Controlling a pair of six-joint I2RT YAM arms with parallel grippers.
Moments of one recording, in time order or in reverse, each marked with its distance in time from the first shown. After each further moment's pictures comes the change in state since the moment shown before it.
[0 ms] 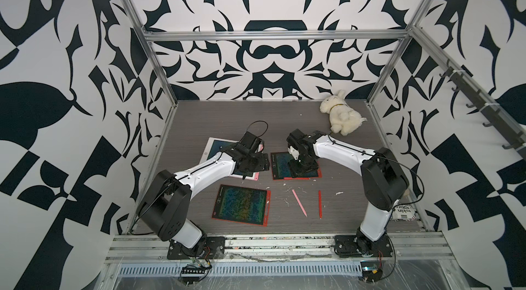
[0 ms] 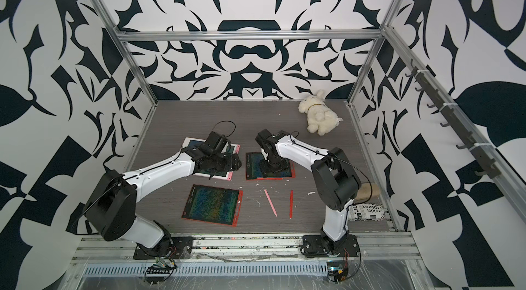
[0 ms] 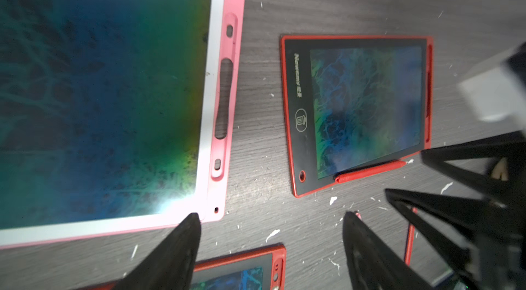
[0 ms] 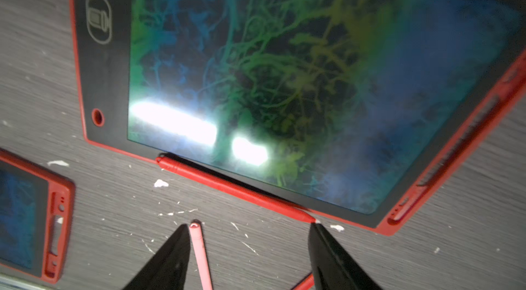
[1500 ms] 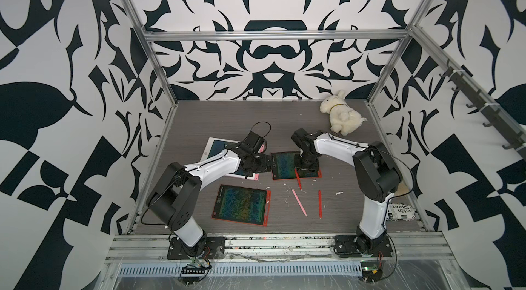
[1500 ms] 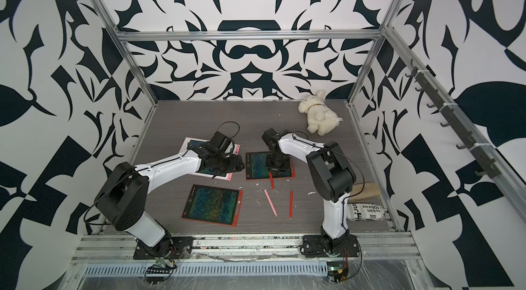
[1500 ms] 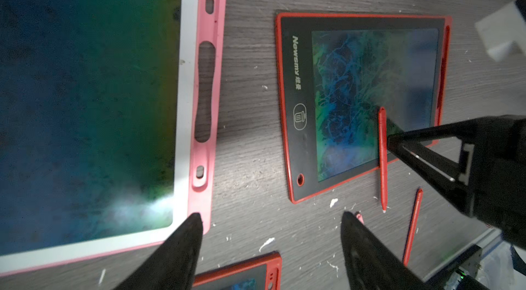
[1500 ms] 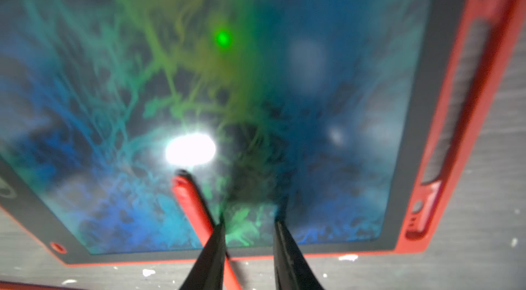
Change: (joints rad) left arm 0.000 0.121 0.043 0.000 0.080 0.005; right arm -0.079 0.084 -0.002 0.048 -0.007 0.407
